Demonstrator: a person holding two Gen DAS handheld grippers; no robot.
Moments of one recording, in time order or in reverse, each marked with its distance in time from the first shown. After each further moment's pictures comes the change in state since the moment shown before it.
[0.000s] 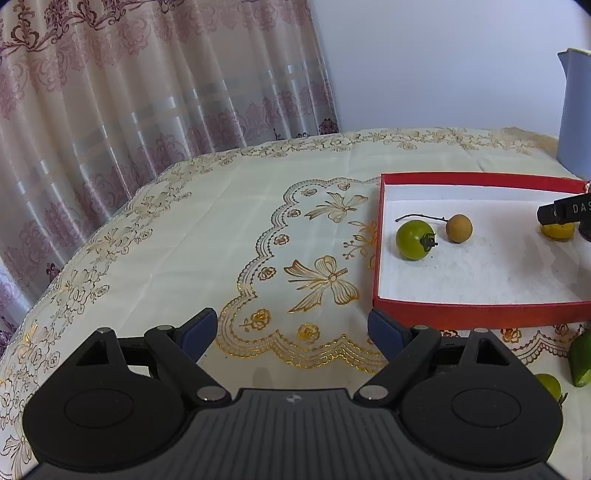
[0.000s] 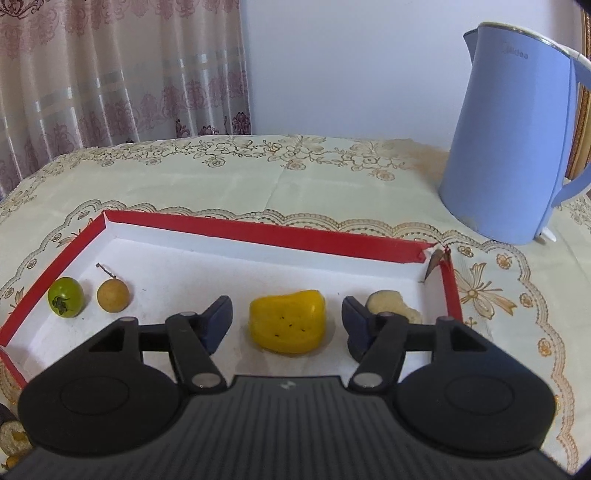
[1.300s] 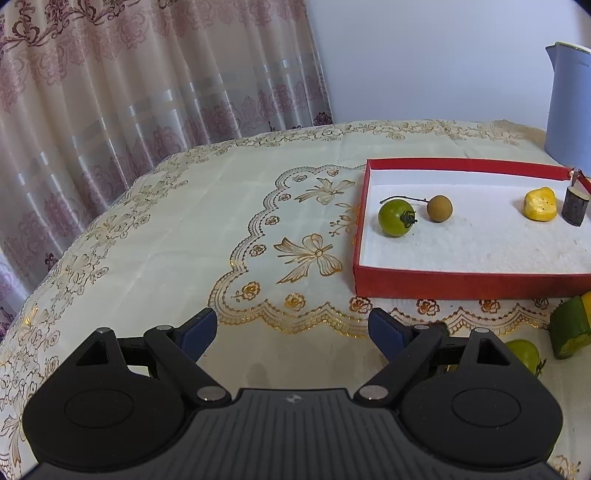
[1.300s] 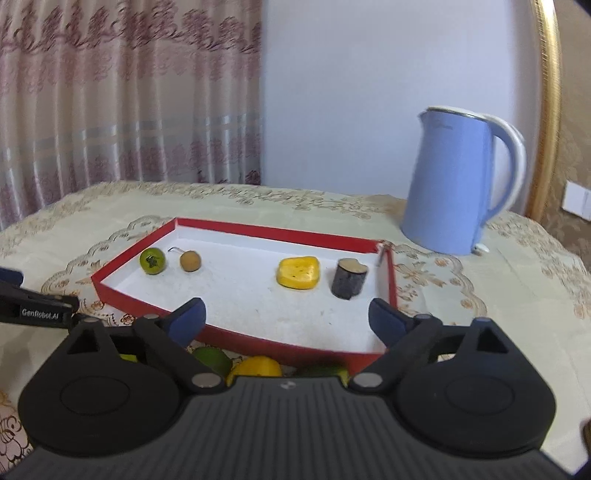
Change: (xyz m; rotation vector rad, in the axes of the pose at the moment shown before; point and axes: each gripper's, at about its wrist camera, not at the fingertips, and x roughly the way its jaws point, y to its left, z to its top) left arm -0.021 -0.005 -0.018 -0.004 0.016 -0.017; right arm -0.157 0.011 -0.089 -0.021 -0.237 -0.023
